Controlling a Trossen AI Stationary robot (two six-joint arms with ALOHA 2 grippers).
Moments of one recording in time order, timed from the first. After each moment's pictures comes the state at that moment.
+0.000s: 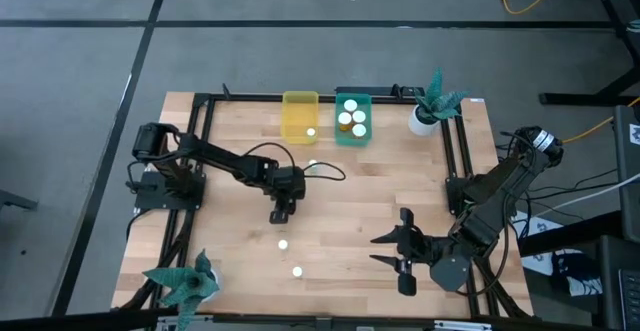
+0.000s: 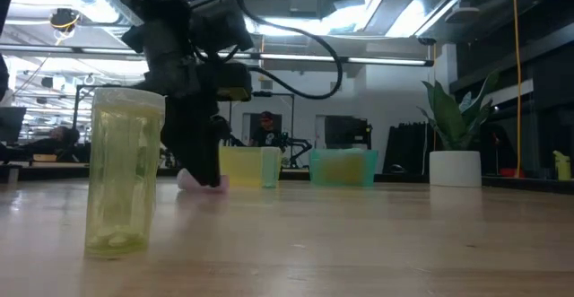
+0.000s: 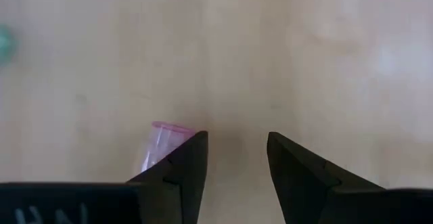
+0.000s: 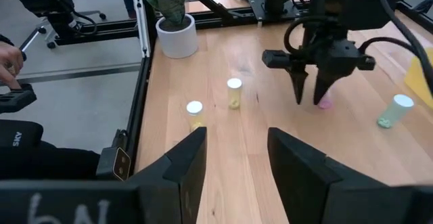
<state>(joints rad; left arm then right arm) -0.02 1.68 0.86 -0.30 0.10 -0.02 0.84 1.41 1.14 -0.40 0.77 0.62</state>
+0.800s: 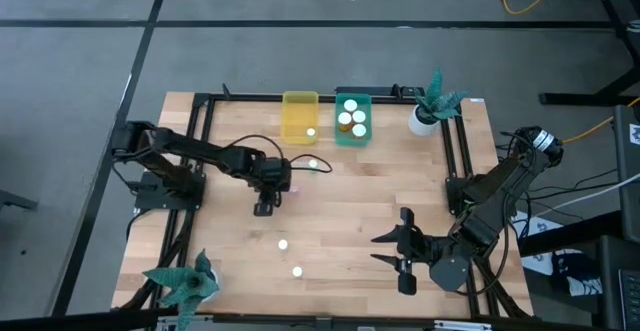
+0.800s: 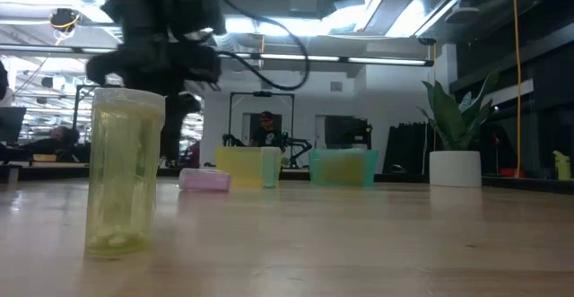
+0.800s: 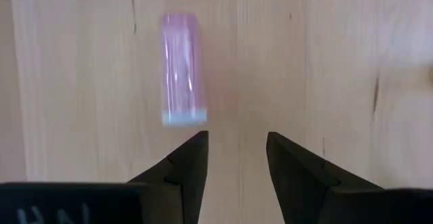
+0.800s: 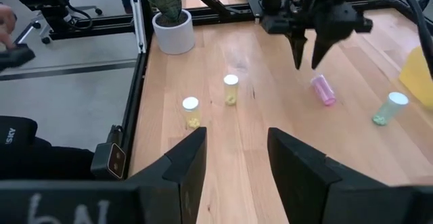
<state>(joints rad) 0.01 1.49 0.84 -0.59 0.06 -0.01 0.84 1.41 1.14 -0.42 0.77 0.62</state>
